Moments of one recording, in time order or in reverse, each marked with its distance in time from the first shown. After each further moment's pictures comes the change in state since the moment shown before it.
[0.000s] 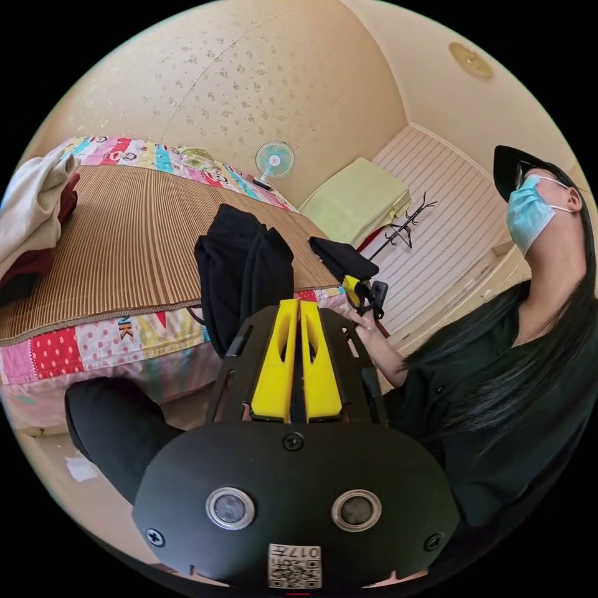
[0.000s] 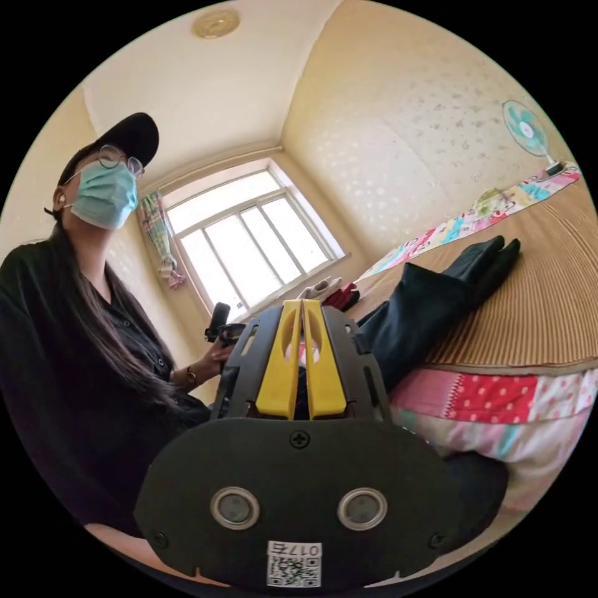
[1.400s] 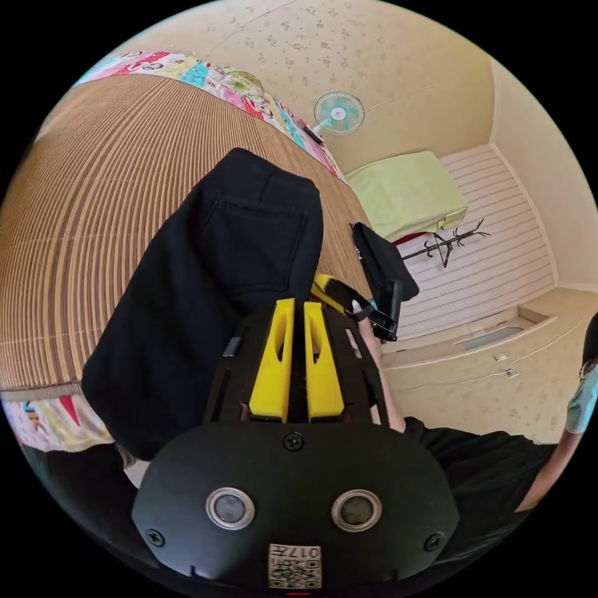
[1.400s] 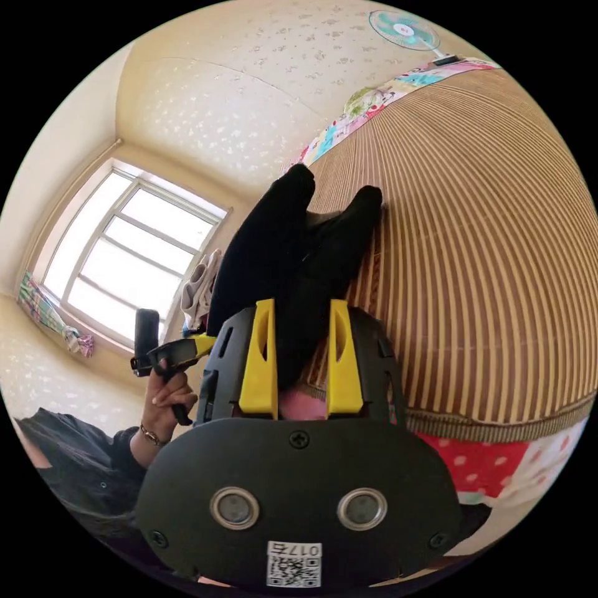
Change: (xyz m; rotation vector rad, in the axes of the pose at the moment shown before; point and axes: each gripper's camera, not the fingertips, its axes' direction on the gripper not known) left arm -0.027 -0.157 0.233 -0.195 0.003 -0.306; right arm 0.152 -0.056 0.217 -0.342 0.323 0.451
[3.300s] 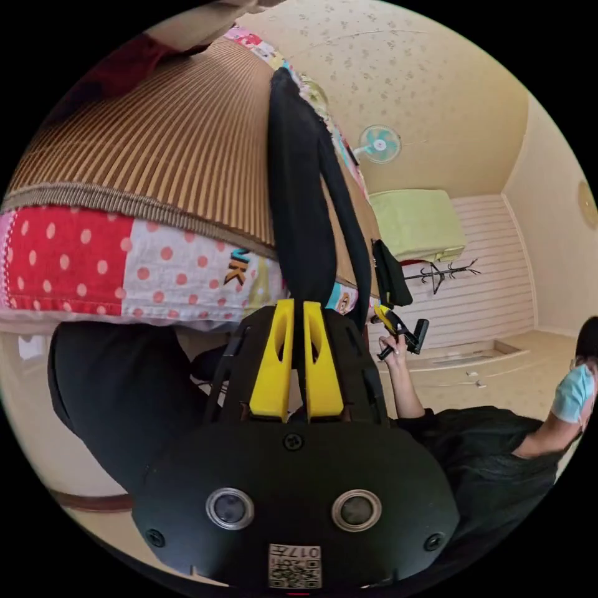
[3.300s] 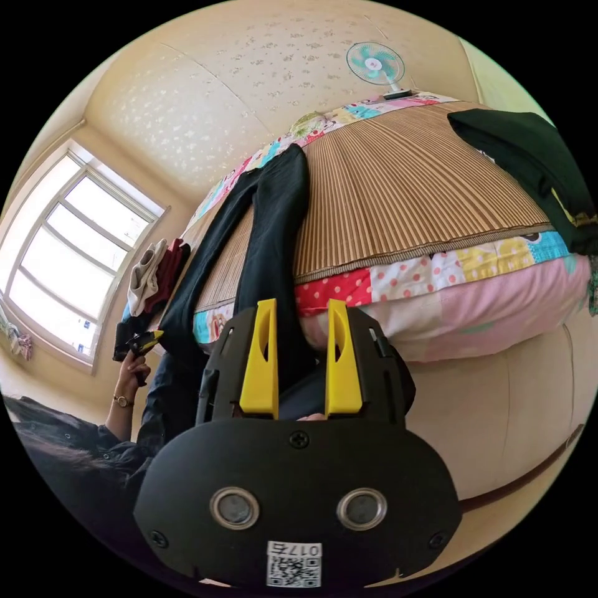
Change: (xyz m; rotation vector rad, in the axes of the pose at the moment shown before) left arm -0.183 0.077 -0.213 0.026 0.096 -0.146; right arm -0.019 0.079 -0.107 0.054 0.354 -0.008
